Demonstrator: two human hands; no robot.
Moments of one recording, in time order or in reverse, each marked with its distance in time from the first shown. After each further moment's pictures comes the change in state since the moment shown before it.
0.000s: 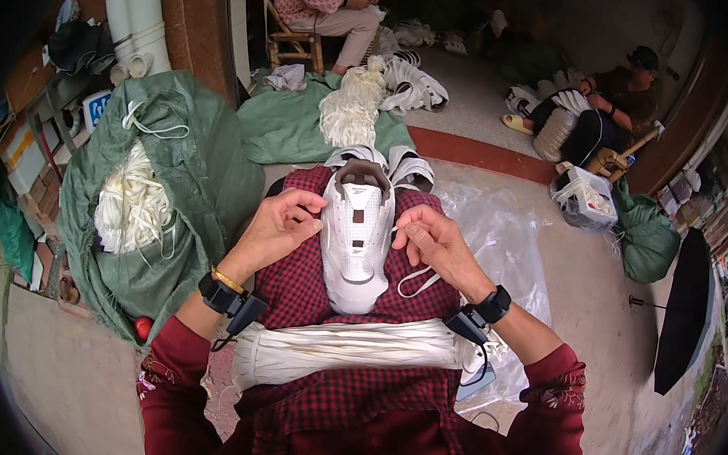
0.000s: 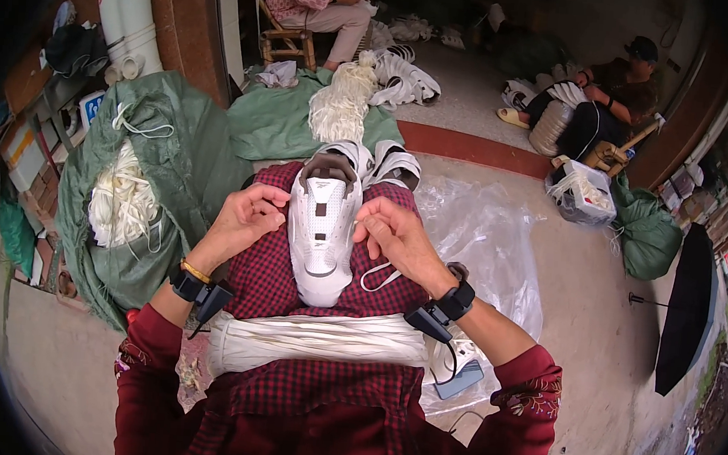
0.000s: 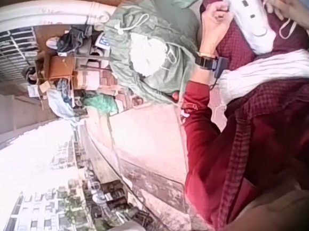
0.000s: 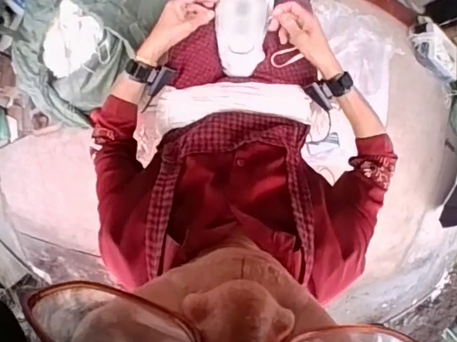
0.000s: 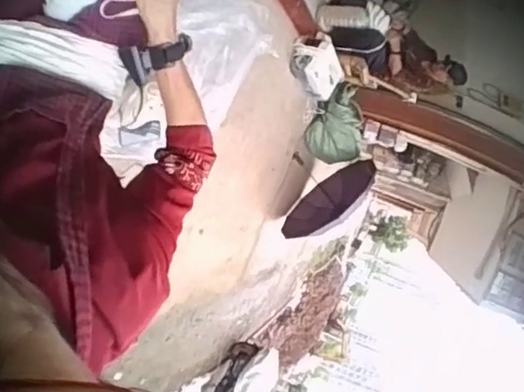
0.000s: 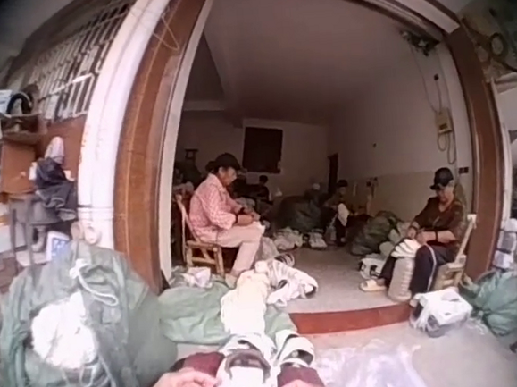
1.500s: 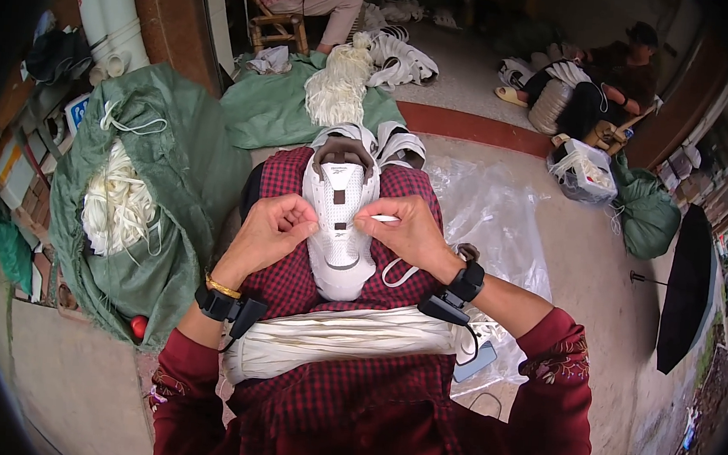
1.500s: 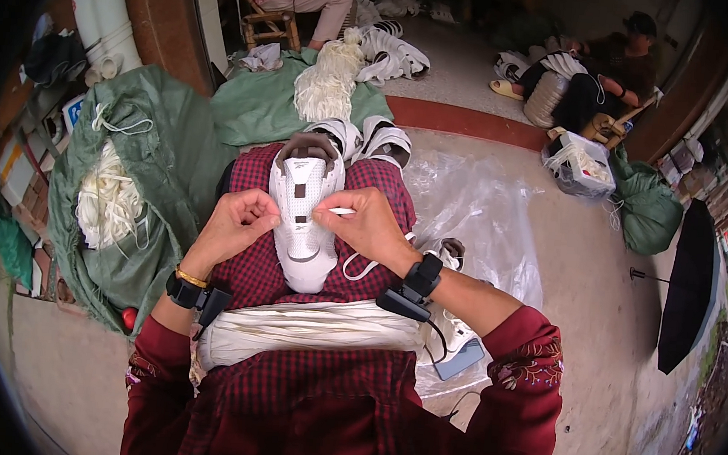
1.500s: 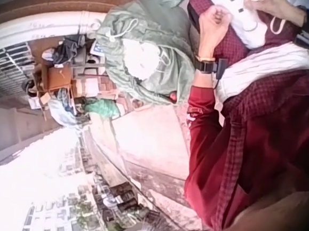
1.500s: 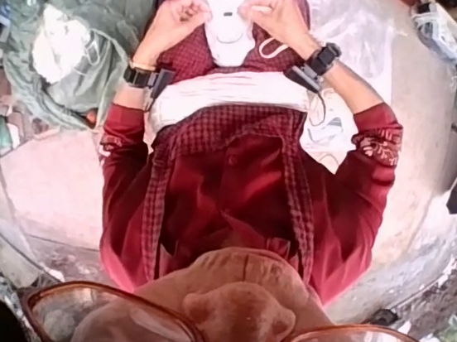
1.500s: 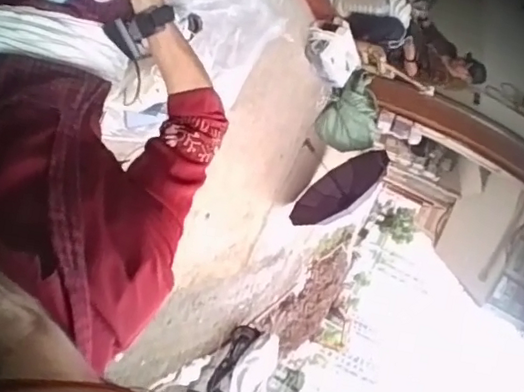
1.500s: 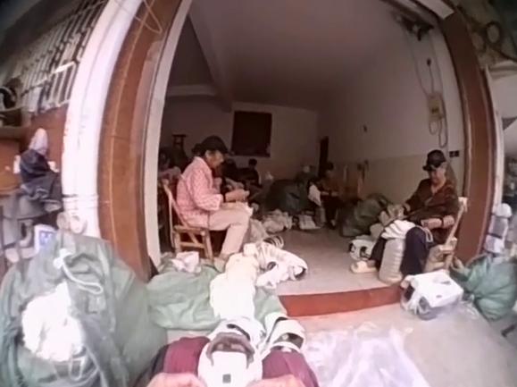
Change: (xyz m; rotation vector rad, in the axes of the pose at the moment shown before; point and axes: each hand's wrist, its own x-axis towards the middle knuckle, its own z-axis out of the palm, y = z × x) left_hand -0.007 0.000 0.018 0.206 -0.077 -0.020; right_hand 0.019 0.024 0.021 -0.145 0.058 -0.056
